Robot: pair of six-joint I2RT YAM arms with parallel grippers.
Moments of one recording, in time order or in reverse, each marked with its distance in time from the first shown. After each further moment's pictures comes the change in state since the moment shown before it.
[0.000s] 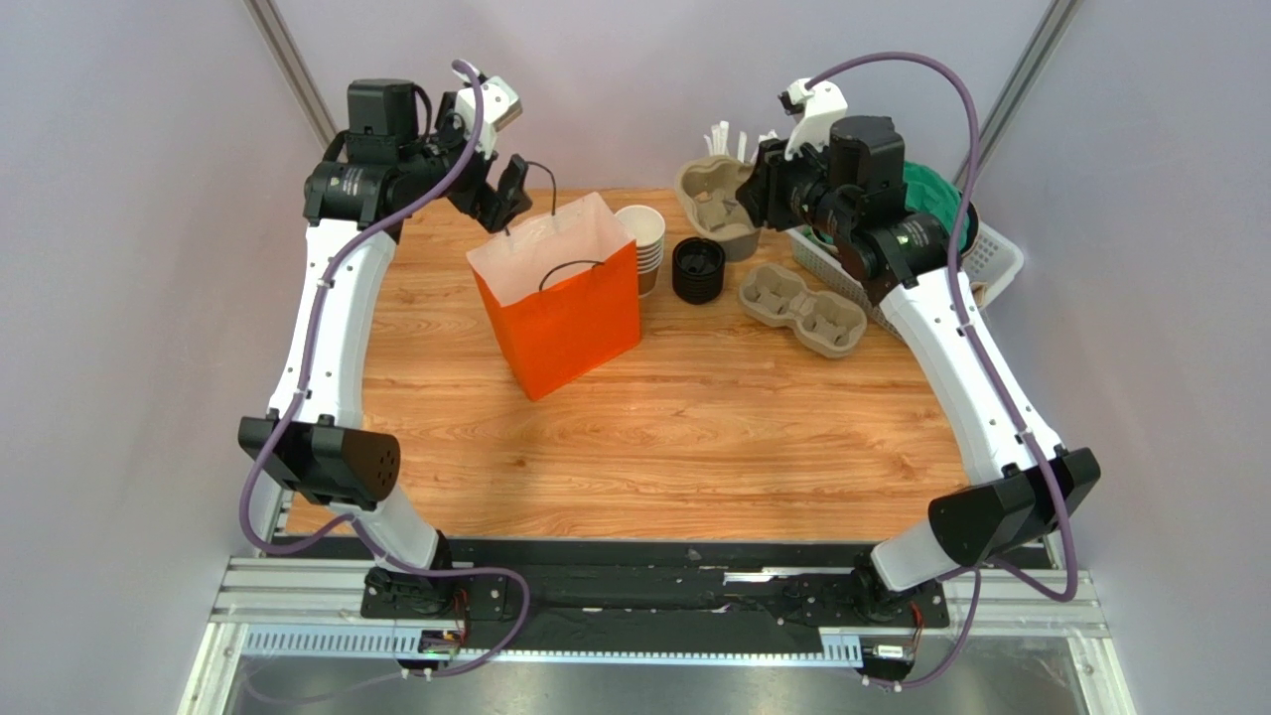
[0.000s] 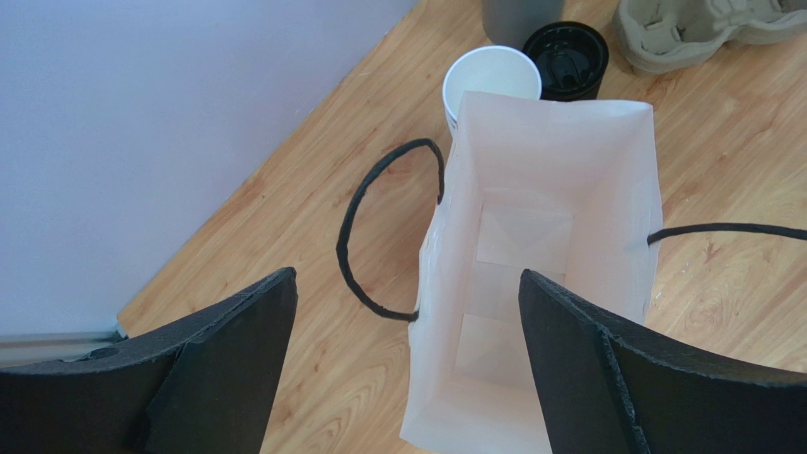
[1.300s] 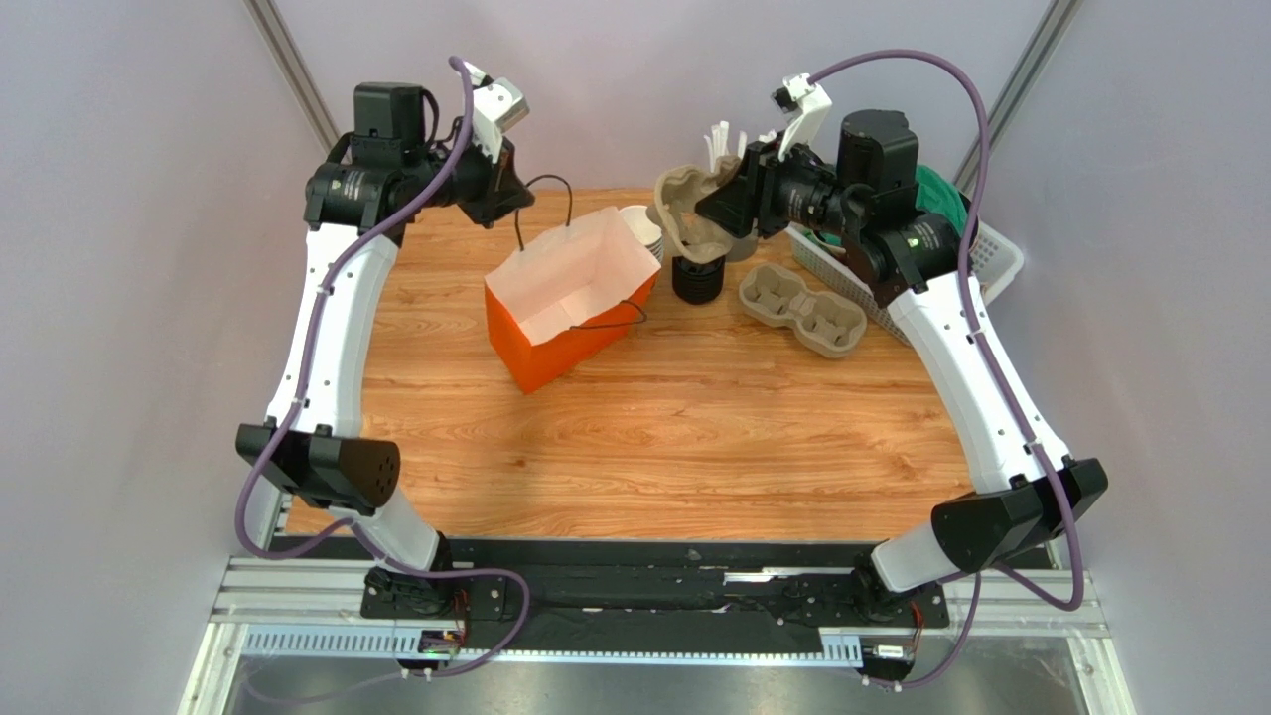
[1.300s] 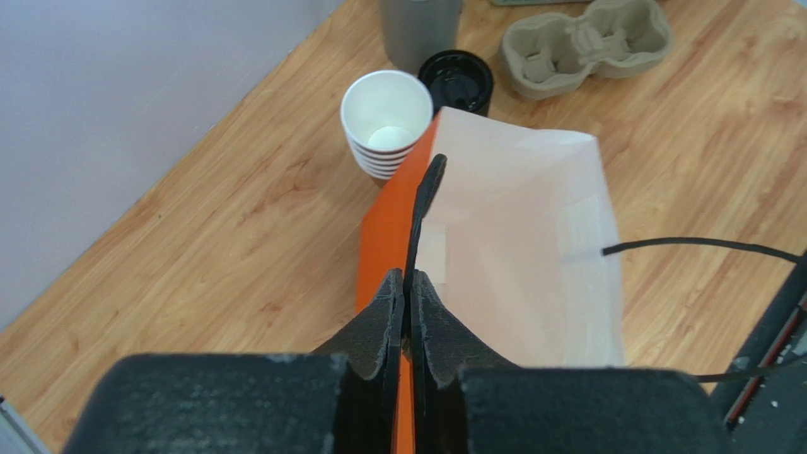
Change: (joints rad) left arm -0.033 0.004 0.035 -0.068 0.118 -0.119; right arm 0.006 -0.027 0.022 0.024 -0.381 0.118
